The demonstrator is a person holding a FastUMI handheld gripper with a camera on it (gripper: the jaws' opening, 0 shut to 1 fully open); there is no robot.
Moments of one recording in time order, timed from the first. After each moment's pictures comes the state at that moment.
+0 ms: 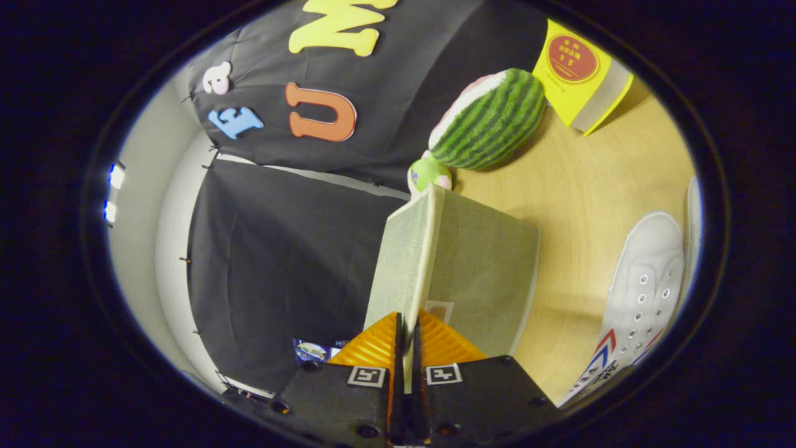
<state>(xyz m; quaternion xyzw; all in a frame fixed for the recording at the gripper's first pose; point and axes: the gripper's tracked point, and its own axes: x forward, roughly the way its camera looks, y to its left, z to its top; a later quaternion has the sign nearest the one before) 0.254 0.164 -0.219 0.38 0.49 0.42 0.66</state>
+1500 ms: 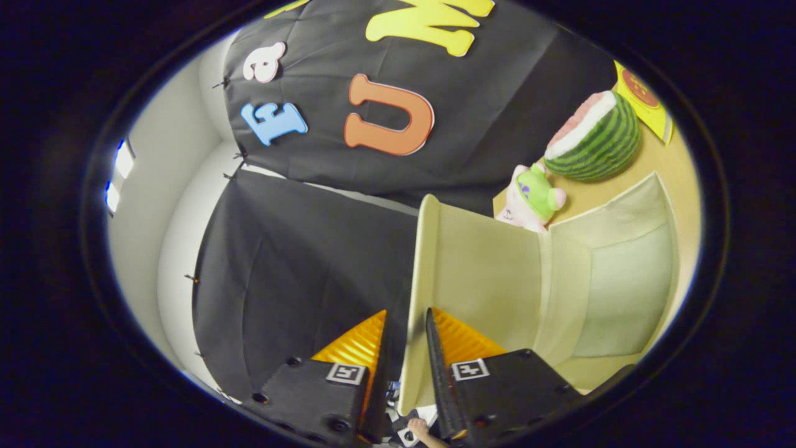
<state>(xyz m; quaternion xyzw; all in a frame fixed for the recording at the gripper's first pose) 0.241 0.379 -0.053 0.44 0.38 0.38 0.72</state>
